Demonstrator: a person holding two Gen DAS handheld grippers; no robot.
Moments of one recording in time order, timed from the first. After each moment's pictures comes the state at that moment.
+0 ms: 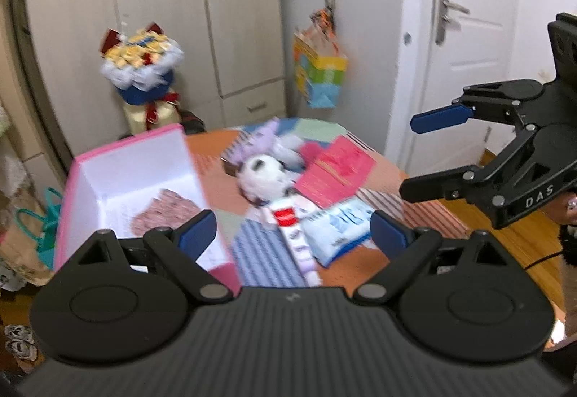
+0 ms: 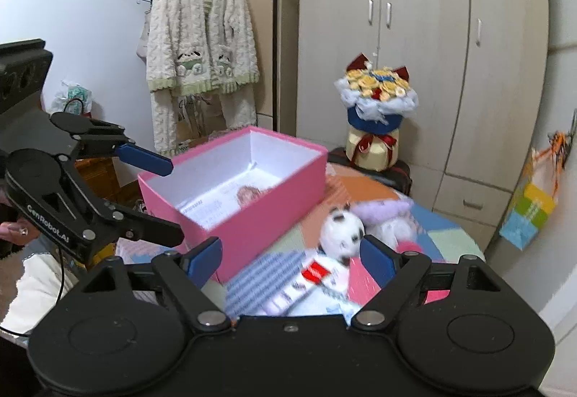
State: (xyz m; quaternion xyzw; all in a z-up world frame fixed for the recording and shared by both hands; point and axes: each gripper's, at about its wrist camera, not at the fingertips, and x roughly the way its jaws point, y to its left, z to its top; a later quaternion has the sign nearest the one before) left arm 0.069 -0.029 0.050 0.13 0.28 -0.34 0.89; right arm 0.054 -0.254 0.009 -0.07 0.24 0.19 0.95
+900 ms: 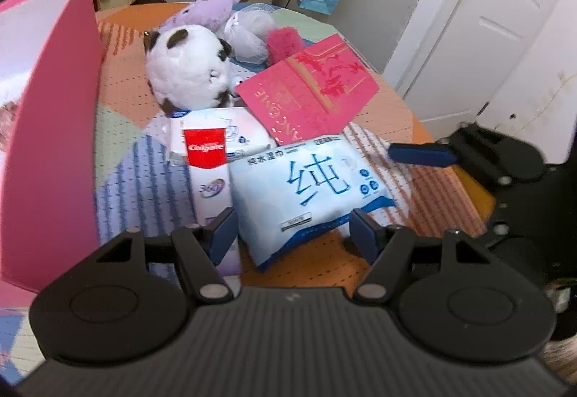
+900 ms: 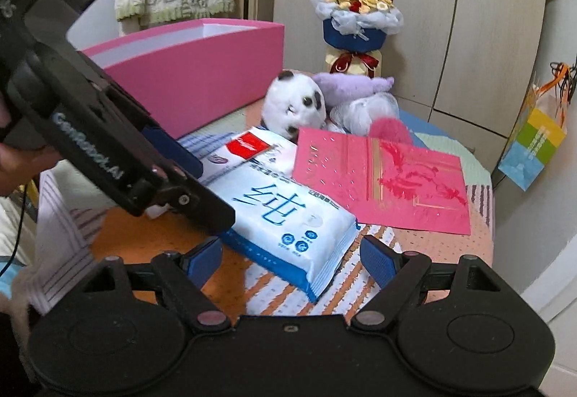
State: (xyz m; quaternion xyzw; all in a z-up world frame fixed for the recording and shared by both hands) left arm 0.160 -0.132 -0.081 0.05 0.45 -0.34 0.82; right arm 0.121 -0.296 -0.135 -0.10 0.30 0.16 0.93
